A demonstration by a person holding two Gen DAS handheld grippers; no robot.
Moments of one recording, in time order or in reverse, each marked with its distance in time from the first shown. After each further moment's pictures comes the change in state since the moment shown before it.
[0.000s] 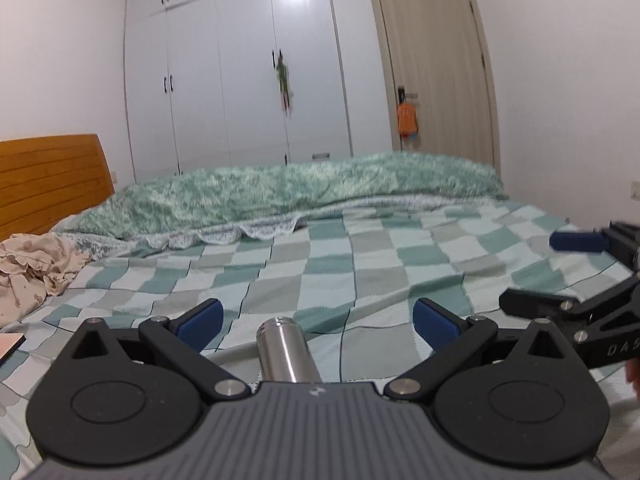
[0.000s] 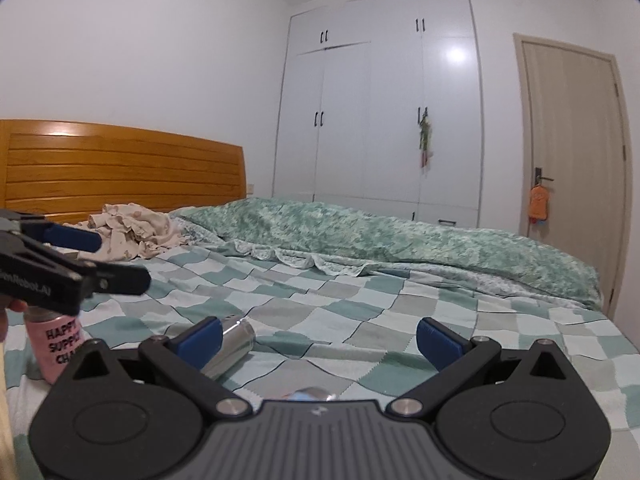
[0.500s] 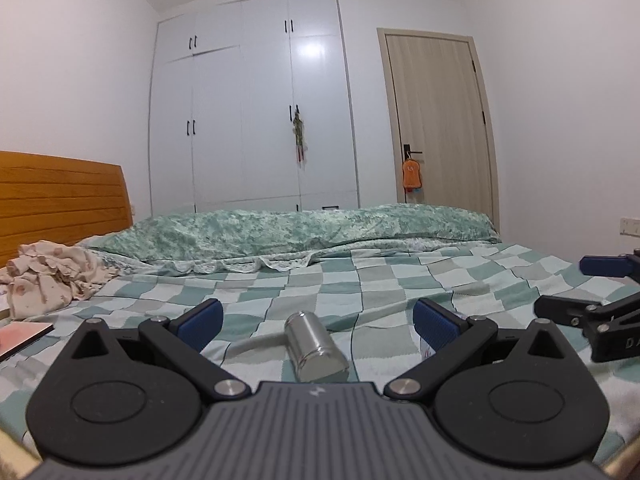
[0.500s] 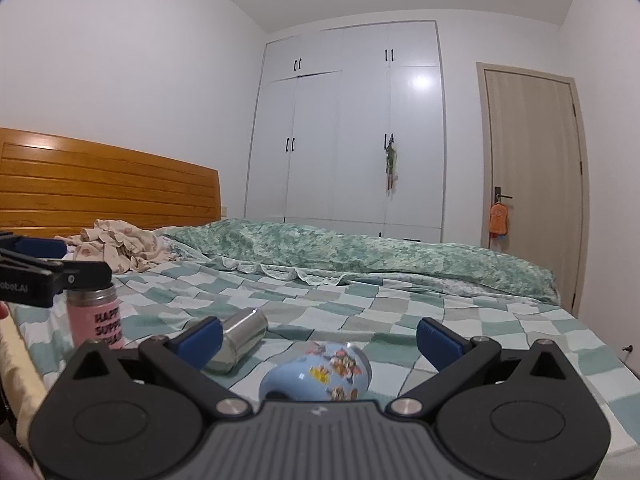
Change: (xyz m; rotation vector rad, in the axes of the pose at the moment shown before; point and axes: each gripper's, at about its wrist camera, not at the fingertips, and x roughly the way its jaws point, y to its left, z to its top) left arm -0.117 0.022 -0.063 -0.054 -0.199 0.005; right arm -0.117 0.069 -0.045 0.018 -0.088 -0.124
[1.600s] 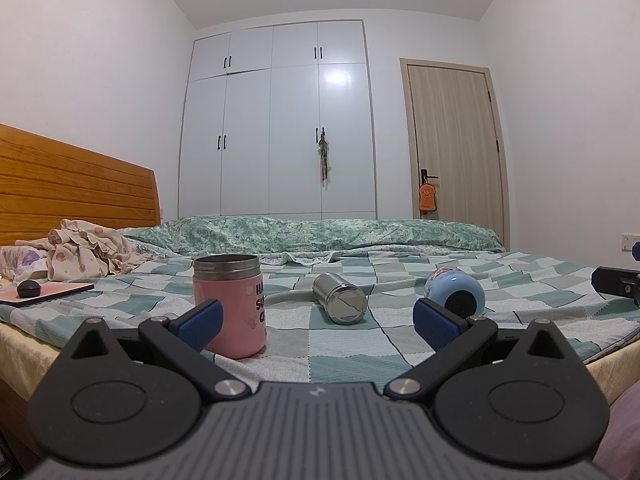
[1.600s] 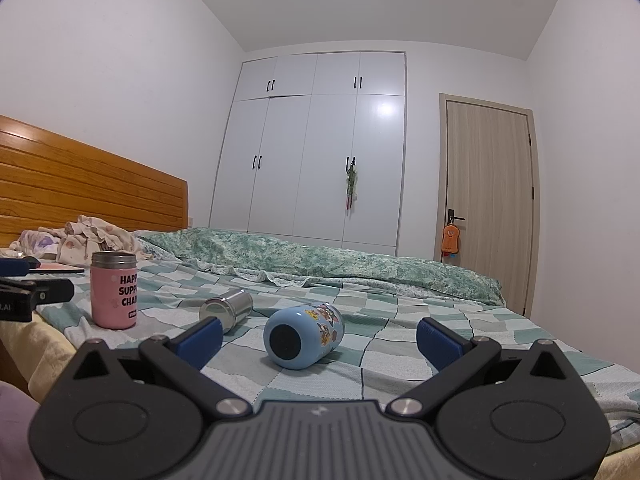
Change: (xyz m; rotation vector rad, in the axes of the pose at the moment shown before) left arm -0.124 0.020 -0.107 -0.058 -0.097 0.063; right arm -0.128 0.054 -0.061 -0.032 -0.072 -0.158
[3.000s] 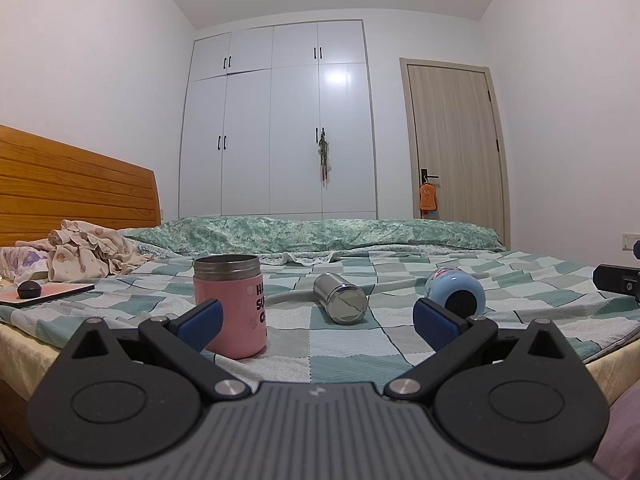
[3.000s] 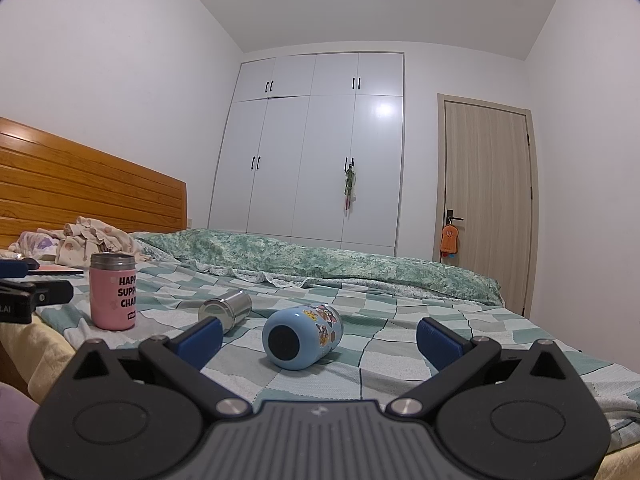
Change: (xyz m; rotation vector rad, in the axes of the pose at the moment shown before) left arm 0.000 0.000 0.000 0.000 0.001 -0.001; right arm -0.003 -0.003 0.001 0.003 -0.001 0.000
